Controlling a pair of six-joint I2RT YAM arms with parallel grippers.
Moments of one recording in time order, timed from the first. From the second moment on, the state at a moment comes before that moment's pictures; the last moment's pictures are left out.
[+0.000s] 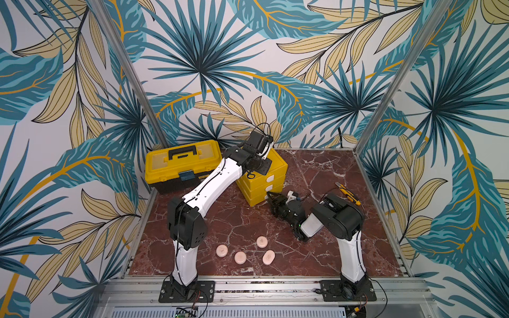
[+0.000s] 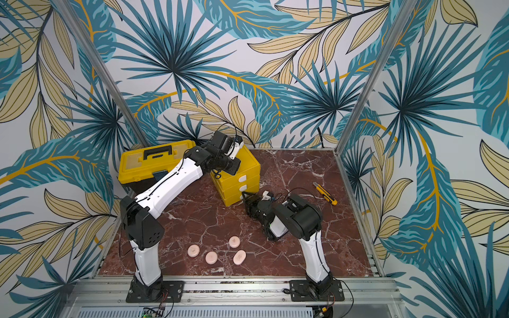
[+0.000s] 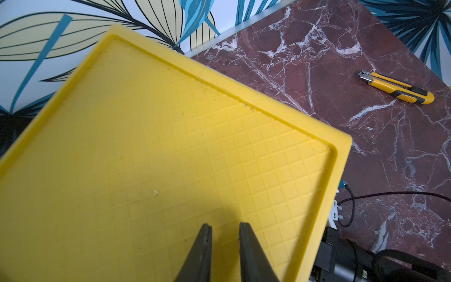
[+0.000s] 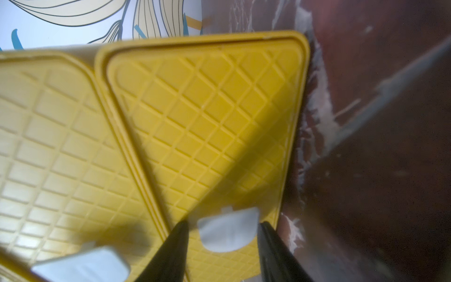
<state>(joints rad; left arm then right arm) -0.59 1.95 1.98 -0.87 -0.02 -0.06 0.61 2.12 0.66 1.29 0.04 1.64</state>
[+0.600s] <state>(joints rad) -0.59 1.95 1.98 -0.87 -0.02 -0.06 0.63 2.03 0.52 1.31 0.06 1.64</state>
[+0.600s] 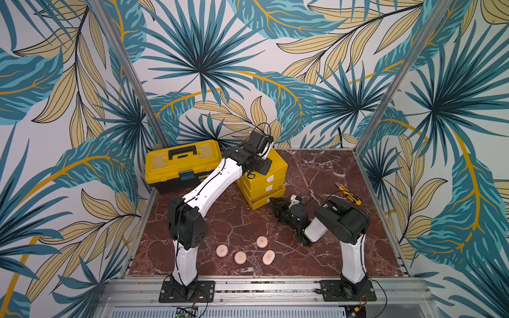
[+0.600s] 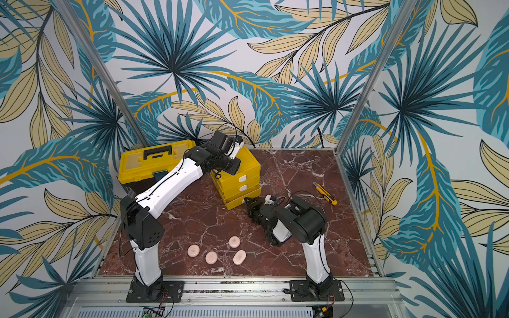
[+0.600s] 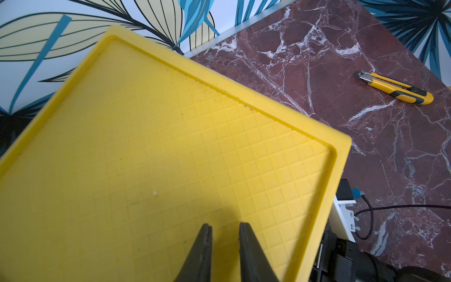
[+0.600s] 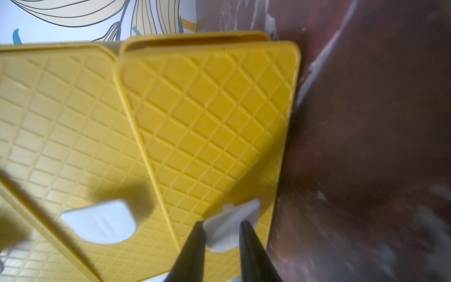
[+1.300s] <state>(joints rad) -0.59 1.95 1.98 -0.87 -0.02 -0.06 0.72 1.81 0.22 1.30 0.12 1.65</state>
